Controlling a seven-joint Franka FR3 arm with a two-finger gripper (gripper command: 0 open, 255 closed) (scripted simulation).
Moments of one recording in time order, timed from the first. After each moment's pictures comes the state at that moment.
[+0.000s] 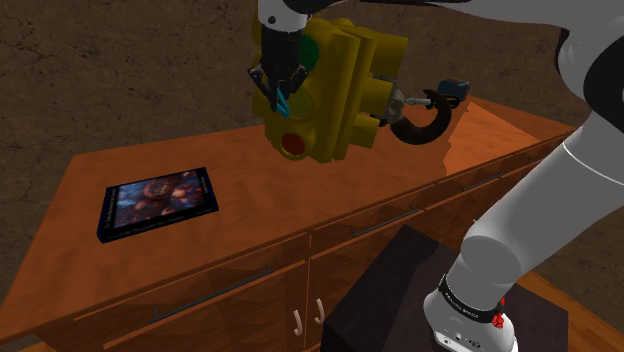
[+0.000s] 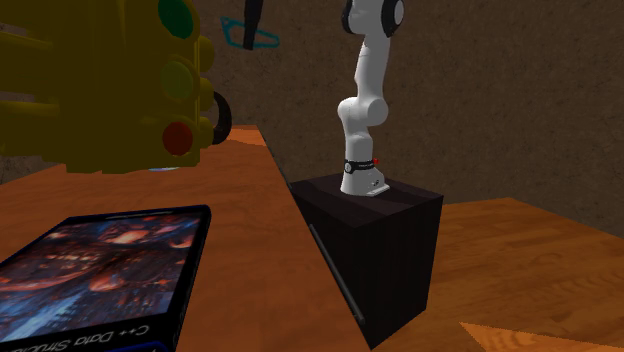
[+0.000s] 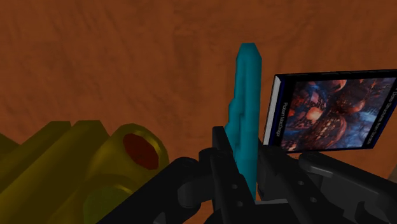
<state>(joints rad) -0.18 -0.22 0.46 -1.75 -0.03 1.74 0.64</state>
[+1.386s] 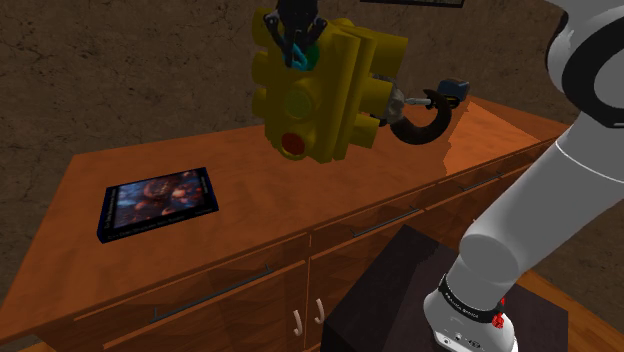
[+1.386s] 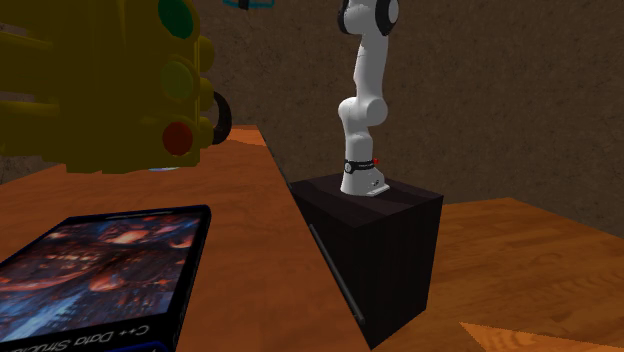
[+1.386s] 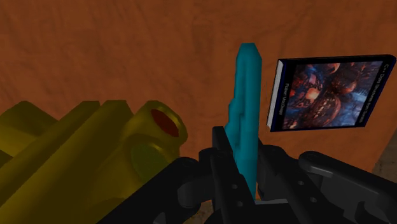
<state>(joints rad) -0.21 -0.18 0.43 -1.46 -0.04 1.49 0.56</state>
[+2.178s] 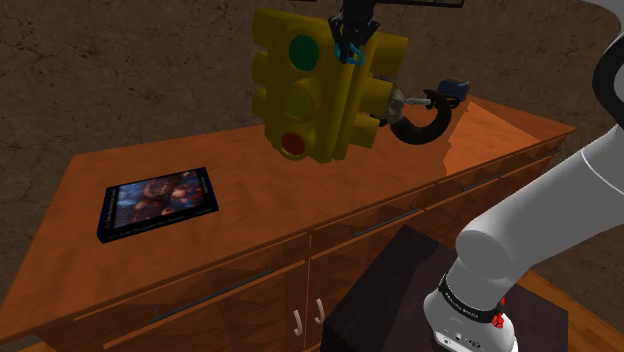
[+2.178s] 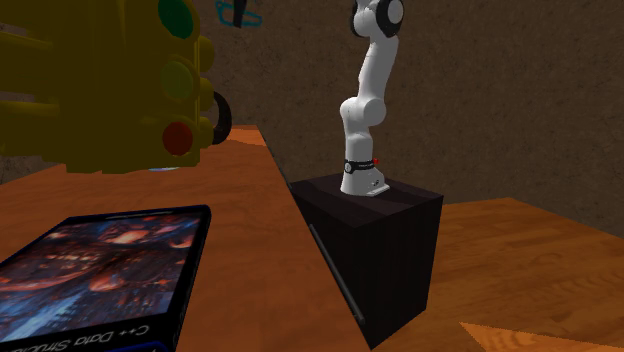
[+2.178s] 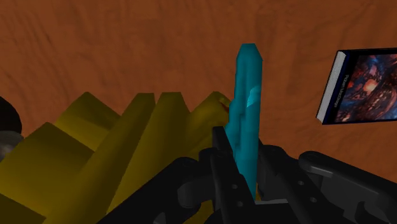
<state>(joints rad) -0.31 -0.34 0.19 -1.65 0.02 1.53 0.24</state>
